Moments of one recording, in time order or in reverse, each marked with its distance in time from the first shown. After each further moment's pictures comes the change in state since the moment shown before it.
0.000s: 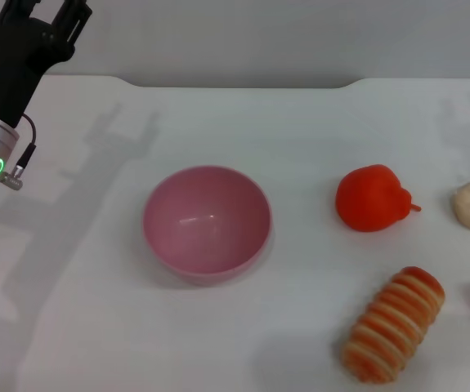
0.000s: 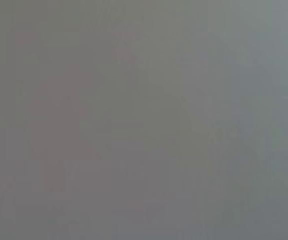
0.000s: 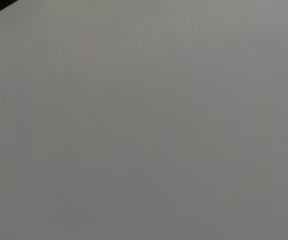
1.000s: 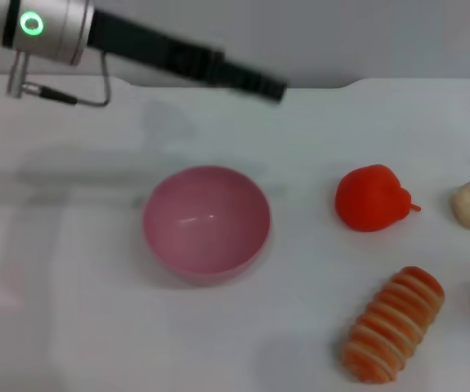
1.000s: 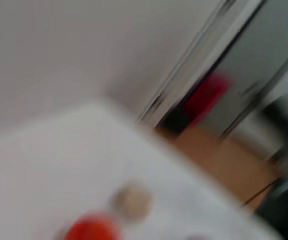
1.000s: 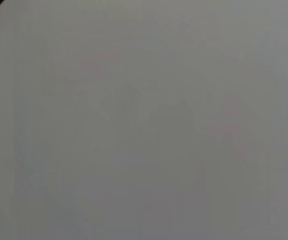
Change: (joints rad) left arm -0.376 0.167 -0.574 0.554 1.945 0.360 -1.863; right arm -0.388 -0.048 0.013 -0.518 -0.462 0.002 0.553
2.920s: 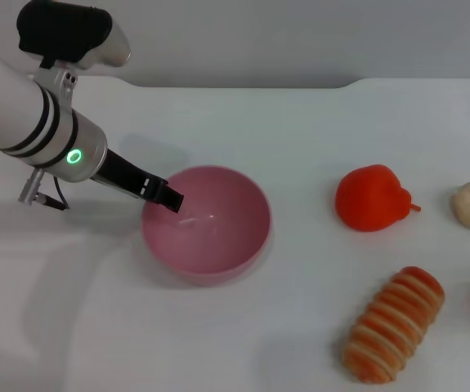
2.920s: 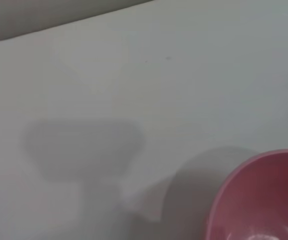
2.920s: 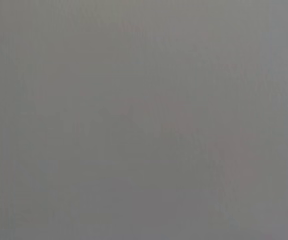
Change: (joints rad) left arm 0.151 -0.175 0.253 0.221 0.792 -0.229 -0.452; right arm 0.002 0.005 0.030 0.035 -0.002 0.043 -0.028
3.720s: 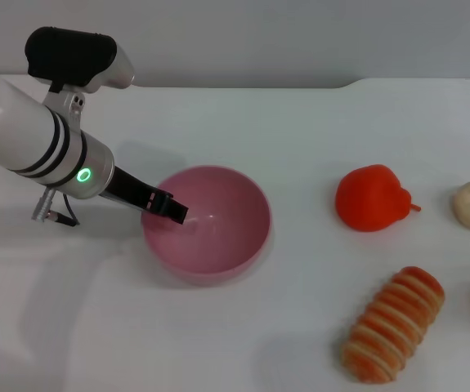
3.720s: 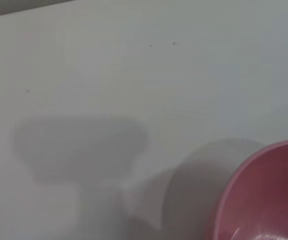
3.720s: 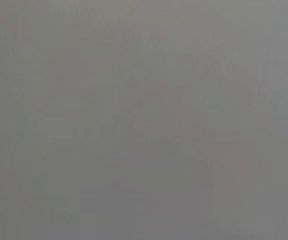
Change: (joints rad) left arm 0.013 -0.001 0.047 -0.106 -0.039 -0.115 0.000; right arm 0.006 -0.005 0.009 0.008 0.005 0.011 -0.009
